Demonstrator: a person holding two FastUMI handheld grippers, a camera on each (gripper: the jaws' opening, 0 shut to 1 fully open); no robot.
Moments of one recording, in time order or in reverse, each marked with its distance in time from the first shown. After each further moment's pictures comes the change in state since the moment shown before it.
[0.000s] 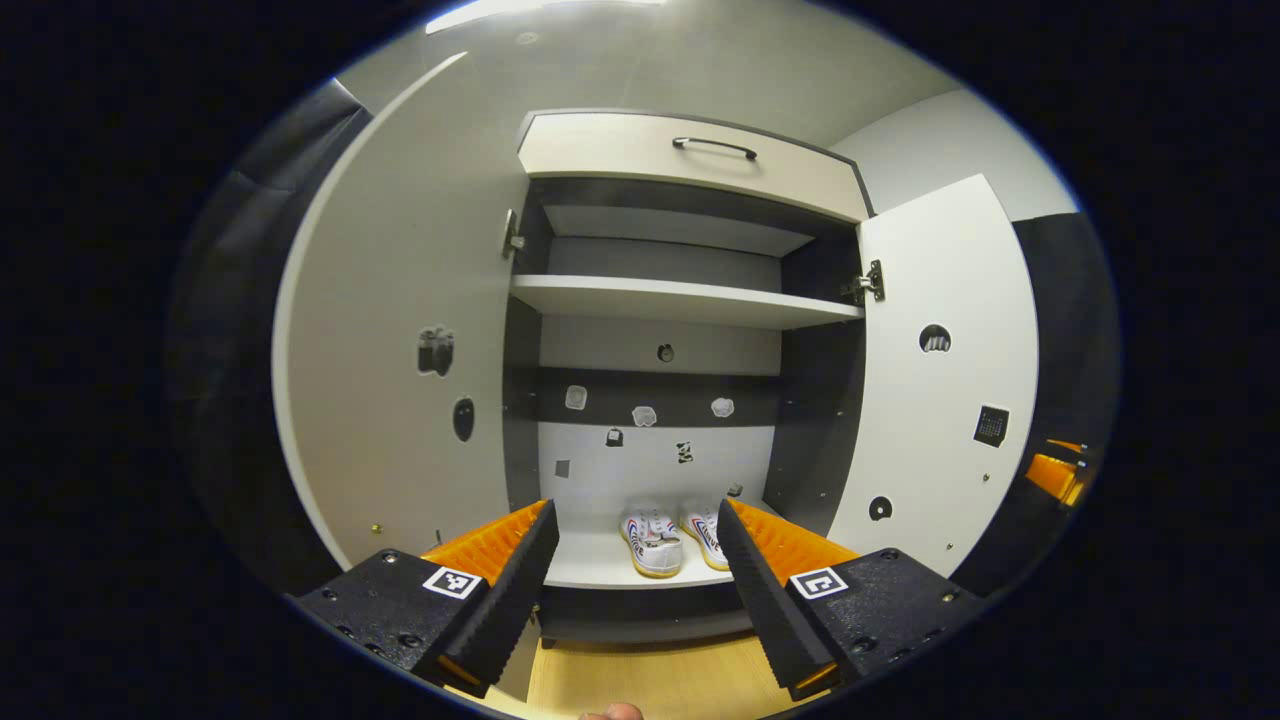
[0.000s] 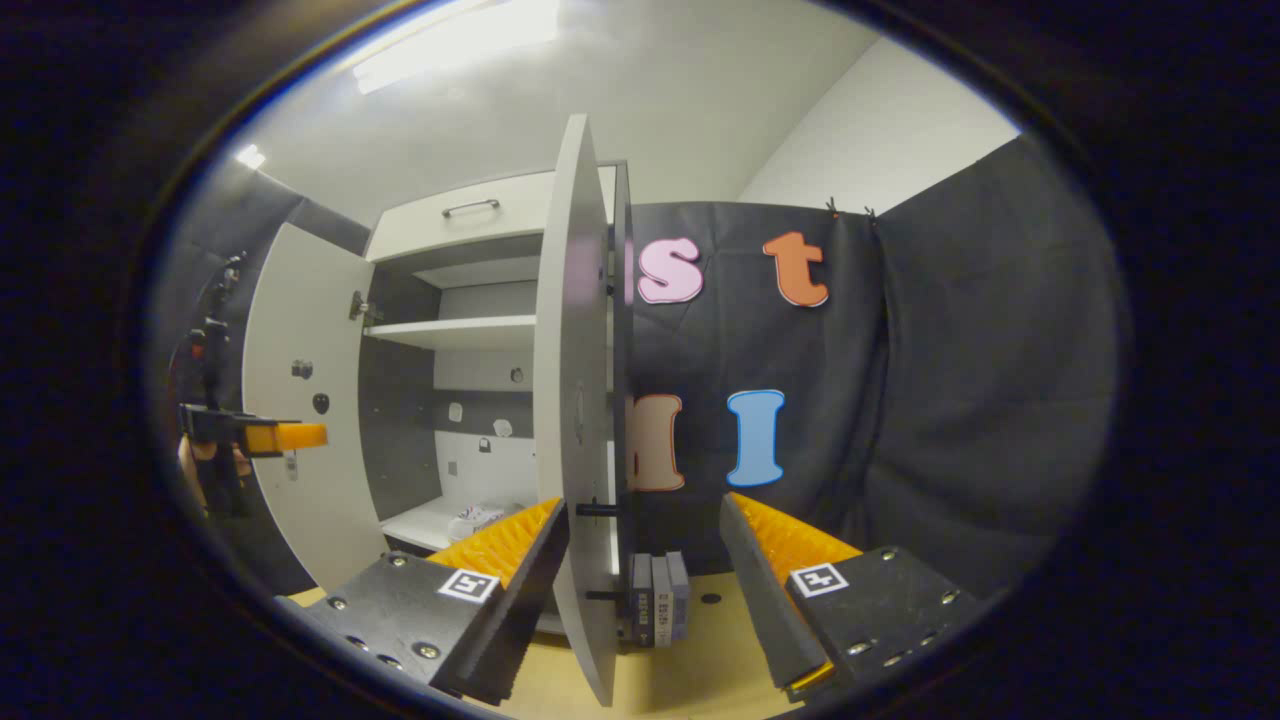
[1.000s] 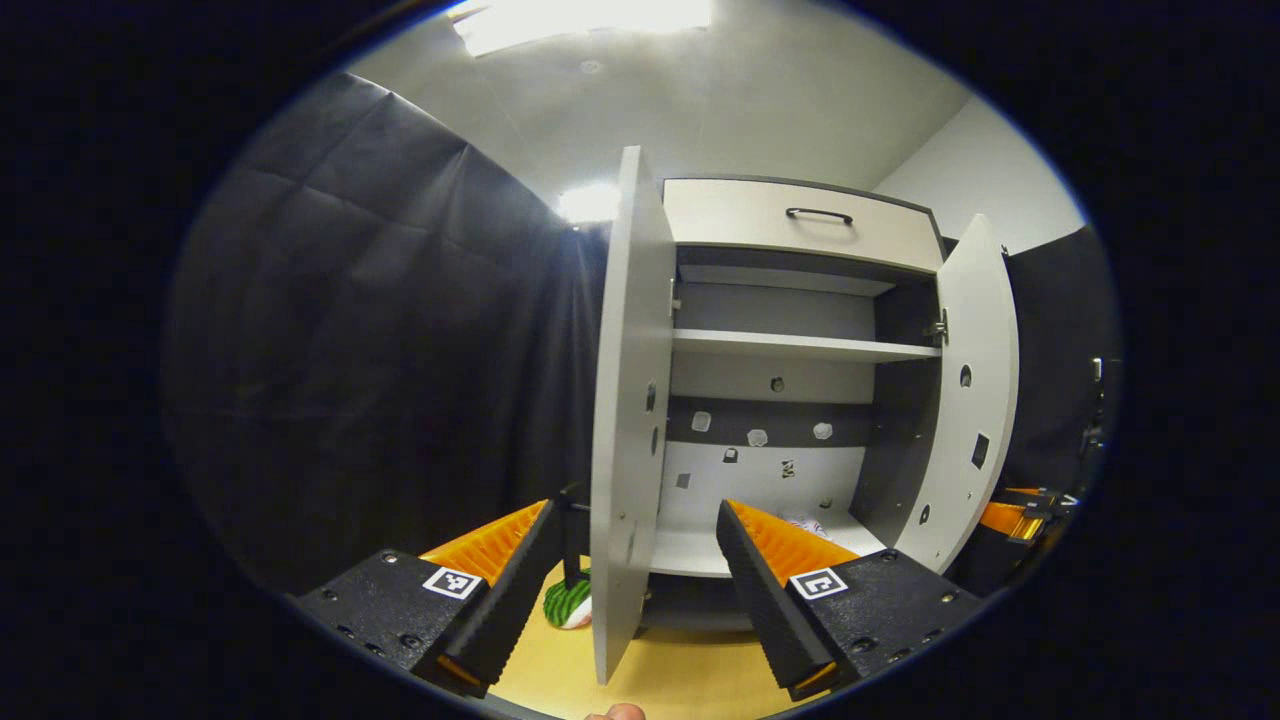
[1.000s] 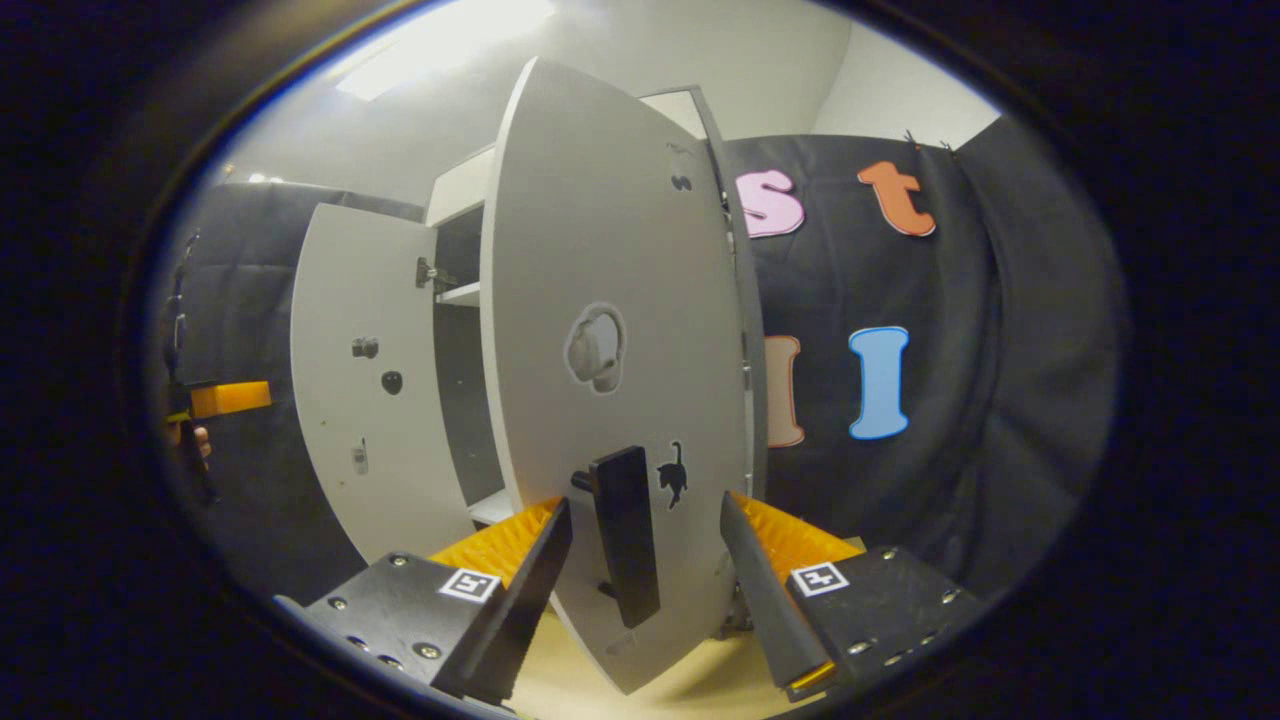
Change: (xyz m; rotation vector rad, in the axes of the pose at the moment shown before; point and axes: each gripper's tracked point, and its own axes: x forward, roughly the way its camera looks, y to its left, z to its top) left arm -0.122 0.106 0.033 -0.004 -0.054 0.299; right arm 0.053 0.119 -0.040 0.086 0.138 0.314
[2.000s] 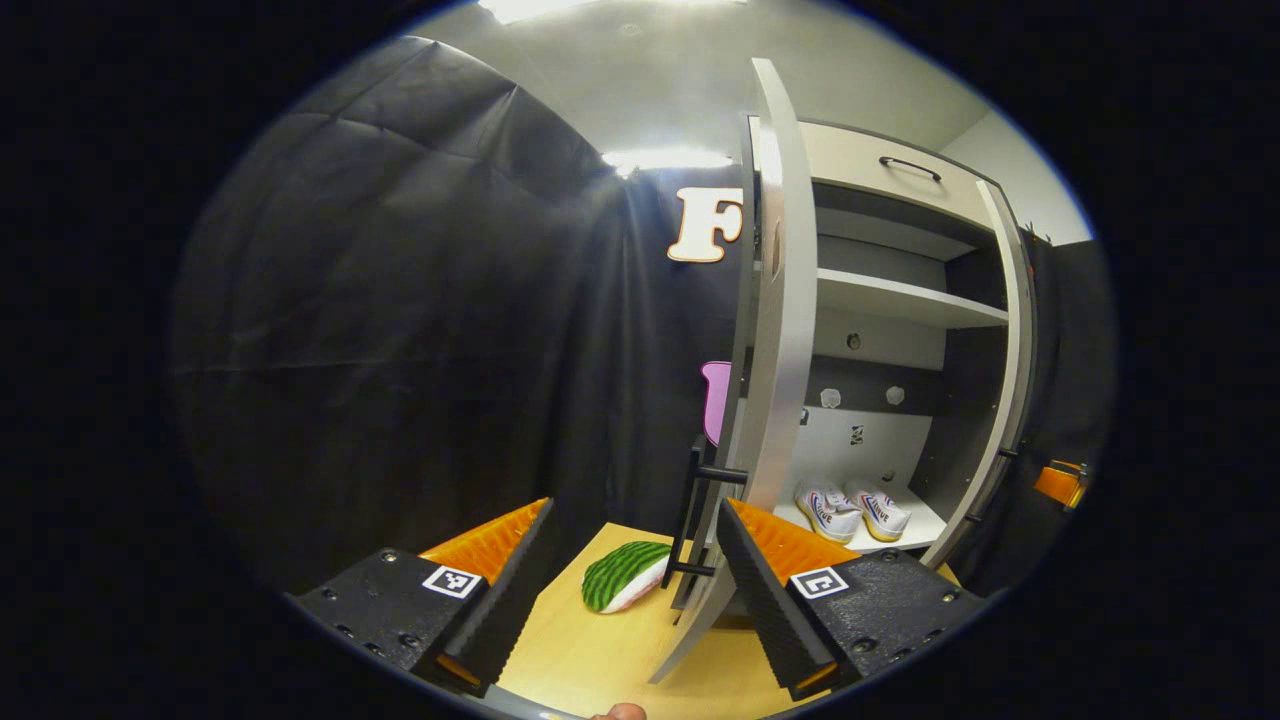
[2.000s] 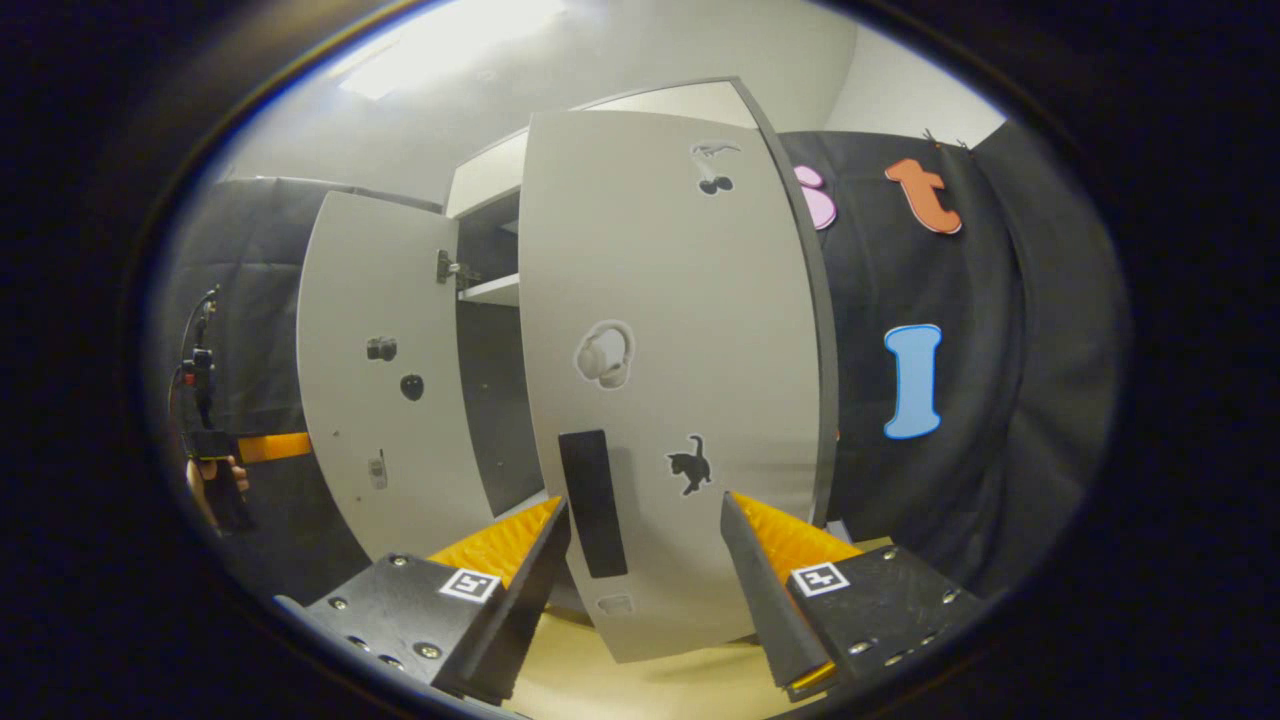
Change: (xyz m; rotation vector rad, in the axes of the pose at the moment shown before) left arm 0.066 0.084 -0.065 -0.032 0.126 0.067; right arm 0.025 0.044 -0.002 0.004 -0.005 0.000
